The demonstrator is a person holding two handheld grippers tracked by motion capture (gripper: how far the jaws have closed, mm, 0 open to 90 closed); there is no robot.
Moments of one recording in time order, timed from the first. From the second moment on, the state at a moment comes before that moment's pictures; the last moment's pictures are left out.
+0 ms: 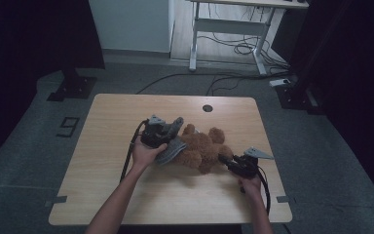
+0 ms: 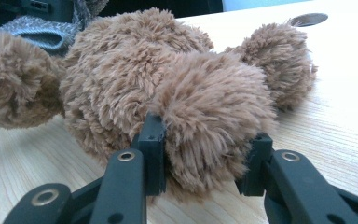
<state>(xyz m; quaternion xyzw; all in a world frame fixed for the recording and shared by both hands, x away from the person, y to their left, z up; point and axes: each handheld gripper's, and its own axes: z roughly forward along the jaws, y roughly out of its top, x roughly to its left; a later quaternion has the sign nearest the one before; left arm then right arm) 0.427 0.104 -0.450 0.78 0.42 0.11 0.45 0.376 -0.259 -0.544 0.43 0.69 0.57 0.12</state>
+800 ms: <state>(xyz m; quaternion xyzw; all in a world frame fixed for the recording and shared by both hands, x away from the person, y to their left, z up) 0.398 0.142 -0.468 0.79 0.42 0.13 0.43 0.370 -0.257 -0.546 0.43 0.70 0.57 0.10</state>
